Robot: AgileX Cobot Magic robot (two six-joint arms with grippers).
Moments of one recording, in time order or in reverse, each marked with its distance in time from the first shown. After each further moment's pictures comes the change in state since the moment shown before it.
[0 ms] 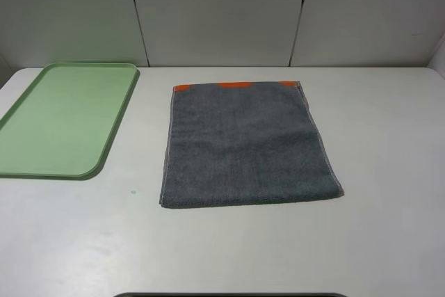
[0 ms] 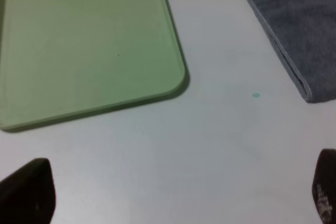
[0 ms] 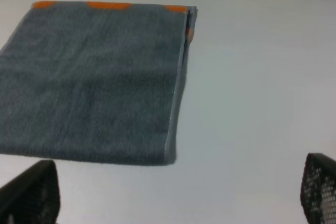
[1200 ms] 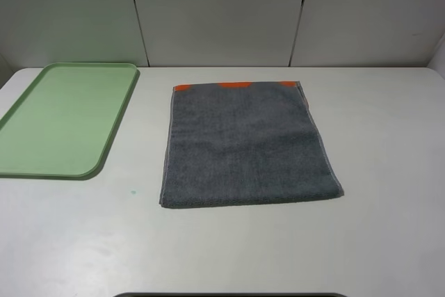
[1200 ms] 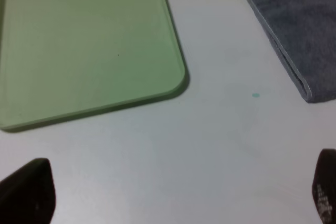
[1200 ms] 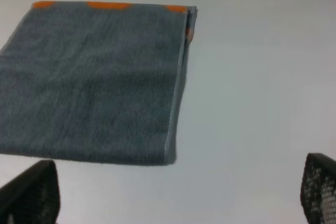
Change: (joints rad) left arm 0.000 0.000 0.000 0.000 0.000 0.000; right arm 0.000 0.000 0.000 0.000 0.000 0.000
